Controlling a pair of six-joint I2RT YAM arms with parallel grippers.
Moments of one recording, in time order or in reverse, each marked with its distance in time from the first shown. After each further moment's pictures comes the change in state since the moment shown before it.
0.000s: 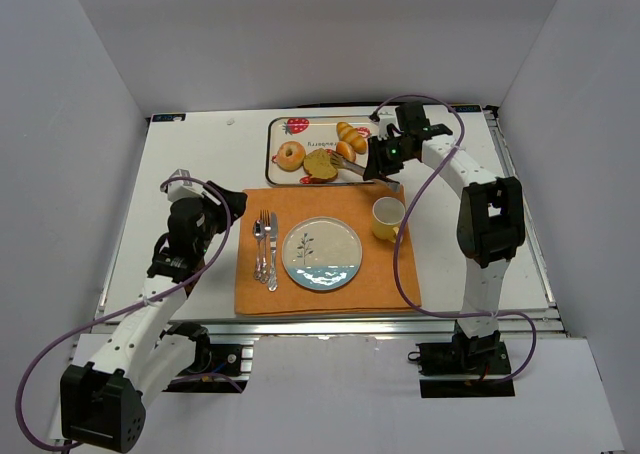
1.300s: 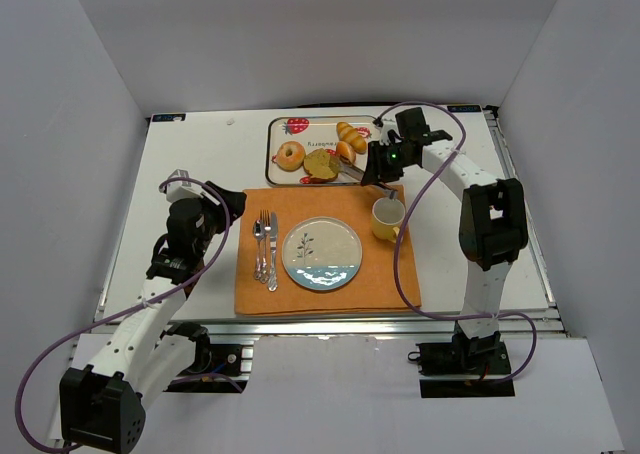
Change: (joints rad) left arm 0.000 -0.015 0.000 -0.006 -0.003 -0.004; right arm -0.002 -0.031 -0.078 0.039 0.014 0.123
